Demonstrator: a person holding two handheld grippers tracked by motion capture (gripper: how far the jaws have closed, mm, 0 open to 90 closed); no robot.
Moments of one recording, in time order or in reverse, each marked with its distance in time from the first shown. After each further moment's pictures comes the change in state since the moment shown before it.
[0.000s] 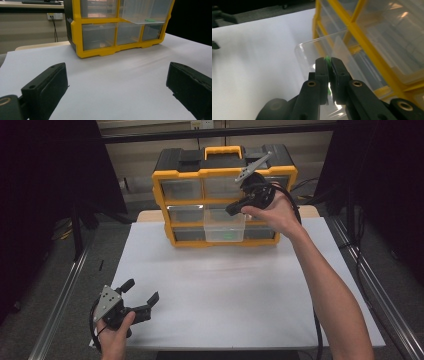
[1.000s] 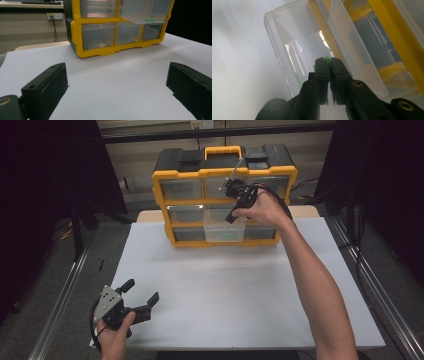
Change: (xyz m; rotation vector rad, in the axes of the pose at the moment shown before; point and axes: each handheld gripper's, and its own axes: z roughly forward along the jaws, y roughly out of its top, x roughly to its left) left arm -0.001 0.001 0.000 0.002 0.007 0.007; right arm -0.019 0.009 0.051 0.352 0.029 0.064
